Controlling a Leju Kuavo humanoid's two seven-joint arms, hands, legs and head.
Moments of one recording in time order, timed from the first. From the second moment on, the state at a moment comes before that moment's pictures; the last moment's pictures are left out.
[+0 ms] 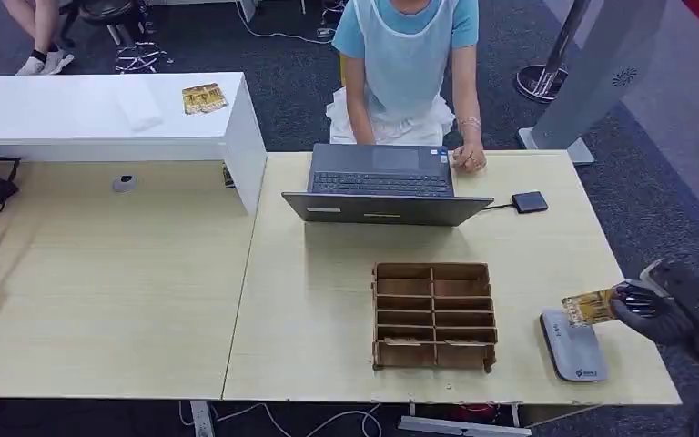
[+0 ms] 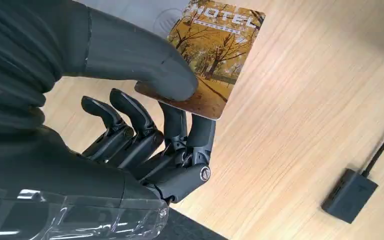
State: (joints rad) left arm -0.06 -0.21 0.78 -0.21 -1.01 -0.14 0.05; right arm -0.19 -0.81 0.19 -1.07 -0.19 0.43 -0.06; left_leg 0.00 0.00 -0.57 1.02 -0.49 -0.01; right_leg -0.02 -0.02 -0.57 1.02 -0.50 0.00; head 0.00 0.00
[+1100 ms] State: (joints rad) left arm -0.06 -0.21 0.79 -0.21 -1.05 -0.14 0.05; right arm -0.16 -0.80 0.23 -1.01 -0.18 0.45 -0.03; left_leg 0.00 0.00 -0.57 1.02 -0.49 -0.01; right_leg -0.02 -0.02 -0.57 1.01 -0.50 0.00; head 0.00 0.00
